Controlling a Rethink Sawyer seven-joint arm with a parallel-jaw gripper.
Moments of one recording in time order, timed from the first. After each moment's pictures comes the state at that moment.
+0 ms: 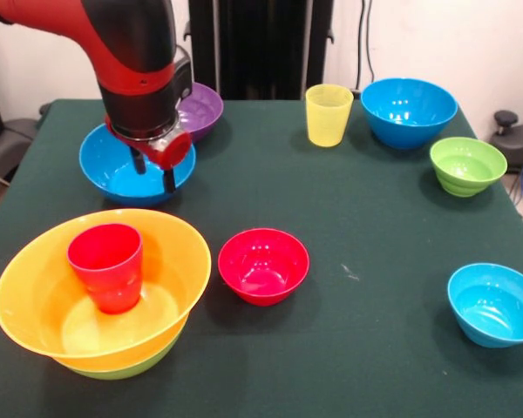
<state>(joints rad) -0.51 -0.44 0.02 1.48 -0.21 0.70 2.11</state>
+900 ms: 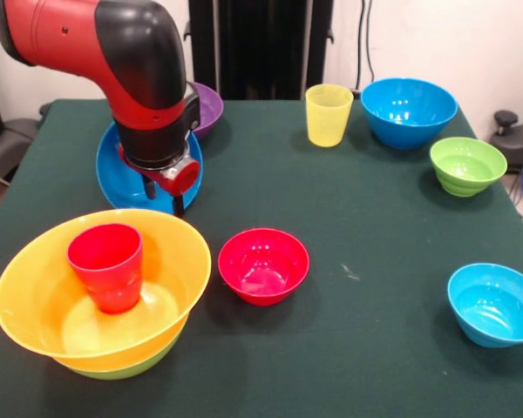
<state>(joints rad) -0.51 -0.35 0.02 1.47 -0.21 0.60 2.11</state>
